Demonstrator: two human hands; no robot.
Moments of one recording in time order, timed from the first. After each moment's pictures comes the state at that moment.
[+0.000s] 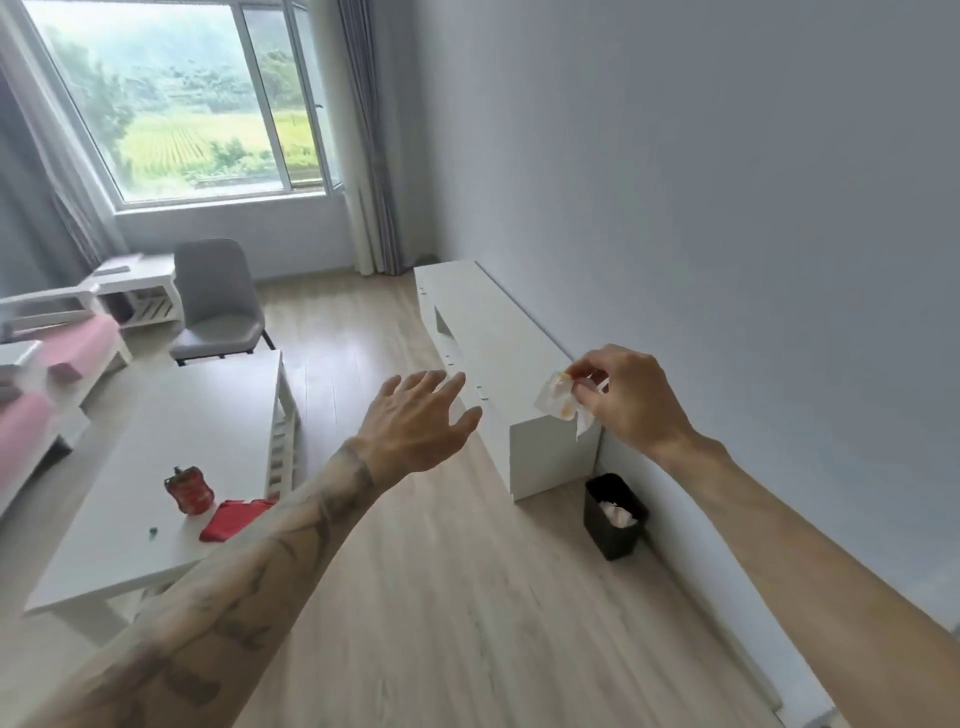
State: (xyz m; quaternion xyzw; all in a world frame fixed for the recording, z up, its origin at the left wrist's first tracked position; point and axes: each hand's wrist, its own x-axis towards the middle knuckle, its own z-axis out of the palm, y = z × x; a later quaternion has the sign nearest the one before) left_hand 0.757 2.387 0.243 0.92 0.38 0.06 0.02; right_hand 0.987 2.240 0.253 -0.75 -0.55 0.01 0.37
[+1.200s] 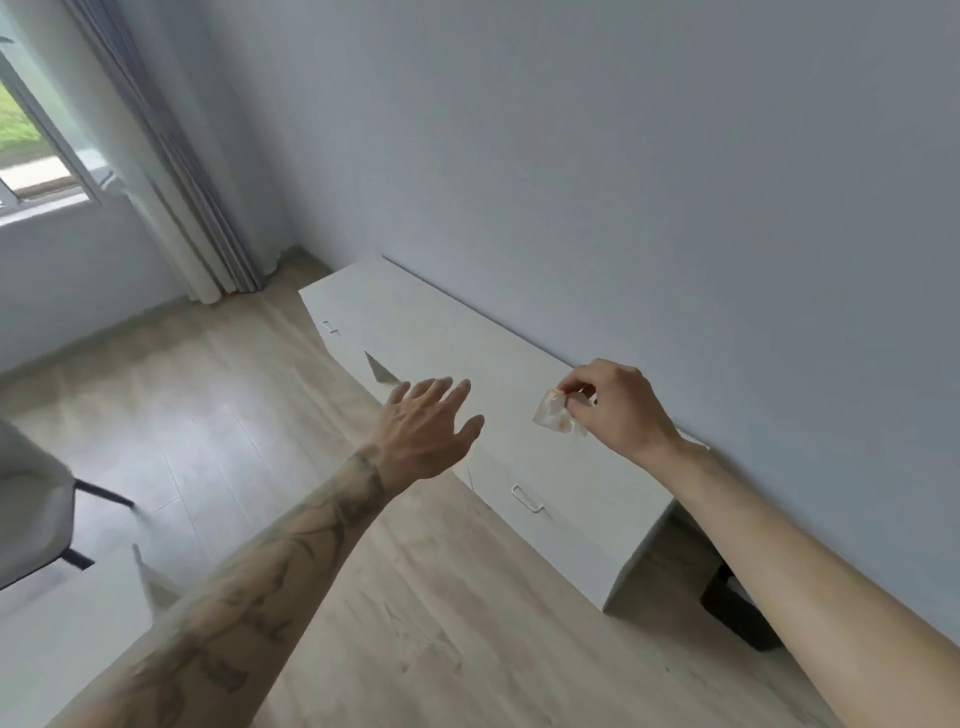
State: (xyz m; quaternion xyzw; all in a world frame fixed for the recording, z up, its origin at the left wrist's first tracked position) left_hand 1.074 3.275 0.135 0.98 0.17 -0.03 0.01; right_hand 1.230 3.061 0.123 -0.86 -0.36 0.03 0.35
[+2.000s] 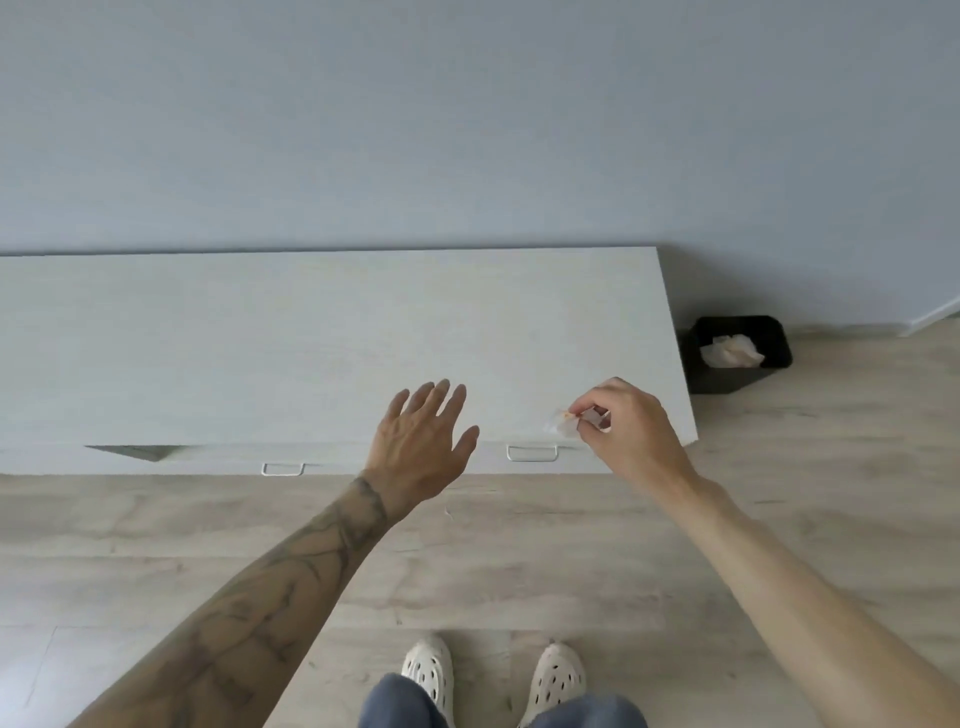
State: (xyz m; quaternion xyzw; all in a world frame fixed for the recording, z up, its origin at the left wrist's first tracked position) left_hand 1.377 3.535 -0.245 0.97 -0.22 -0.14 0.00; right_hand 1.321 3.267 -0.224 -0.93 0.08 0.05 0.36
